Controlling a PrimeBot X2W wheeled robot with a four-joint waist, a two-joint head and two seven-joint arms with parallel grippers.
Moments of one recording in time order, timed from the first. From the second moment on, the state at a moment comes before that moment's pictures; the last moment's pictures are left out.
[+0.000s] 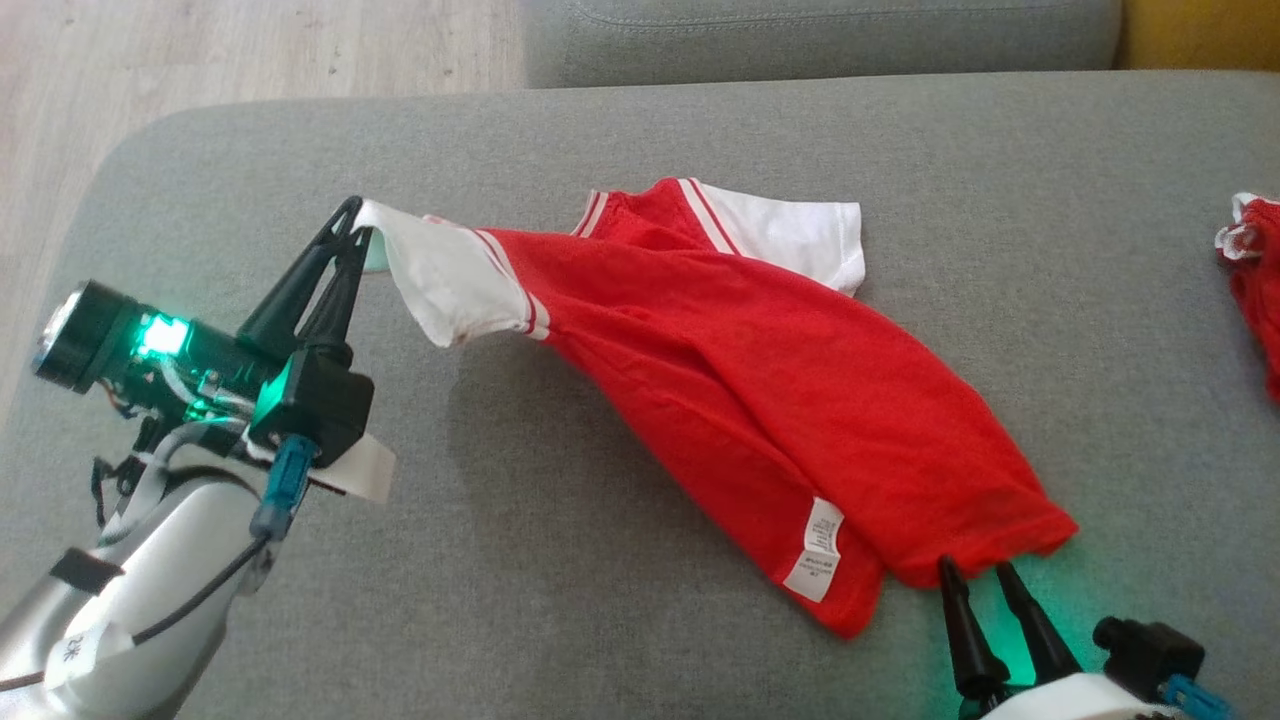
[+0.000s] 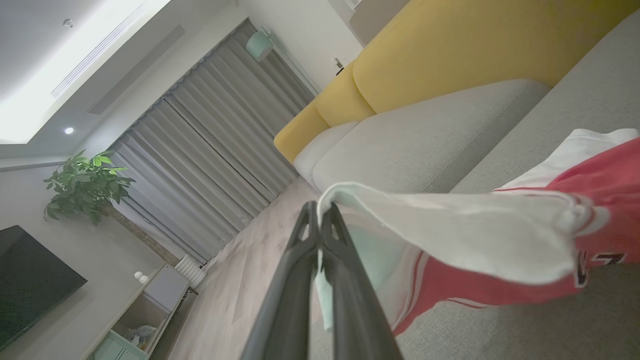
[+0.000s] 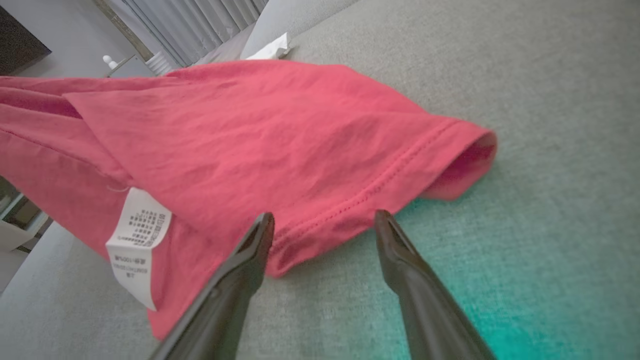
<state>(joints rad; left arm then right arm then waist) -0.50 0.59 -0.65 0.04 -0.02 0.26 0.03 0.09 -0.16 0.26 0.41 0.60 0.12 -0.26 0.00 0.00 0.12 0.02</state>
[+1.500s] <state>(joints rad) -0.58 0.57 -0.68 0.06 -0.04 0.26 0.00 -0.50 -0.37 0.21 0.68 0.60 0.12 -0.25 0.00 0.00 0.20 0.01</state>
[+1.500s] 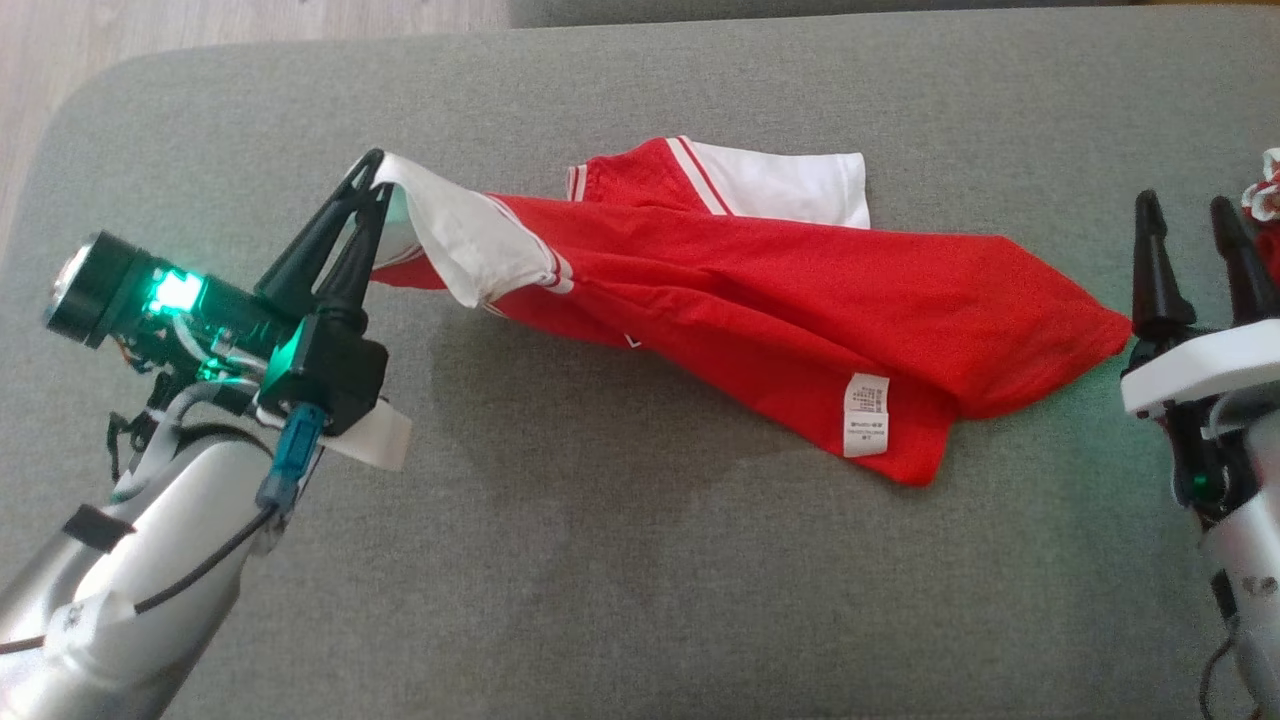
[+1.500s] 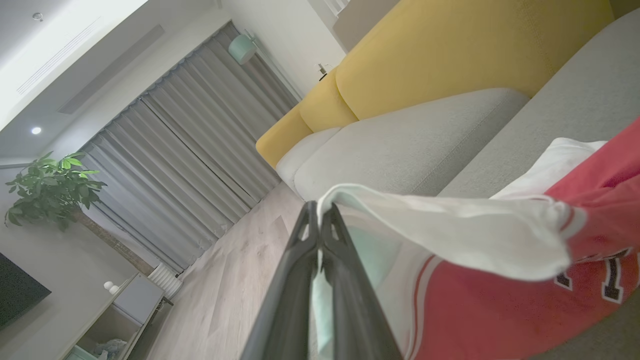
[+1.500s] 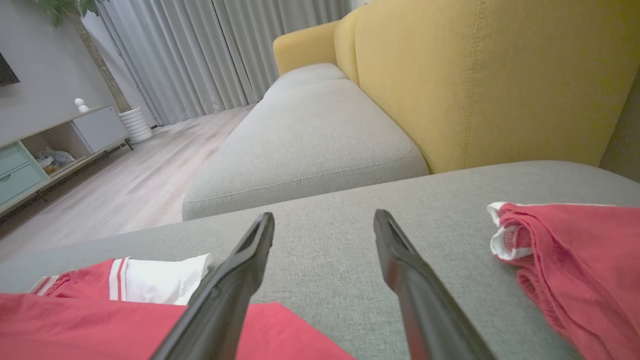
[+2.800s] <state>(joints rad) -0.56 0.56 -0.70 0.09 -0.09 0.27 -0.04 -0.19 -0.55 0.43 0.17 0.74 0.12 -0.16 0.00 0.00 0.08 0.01</state>
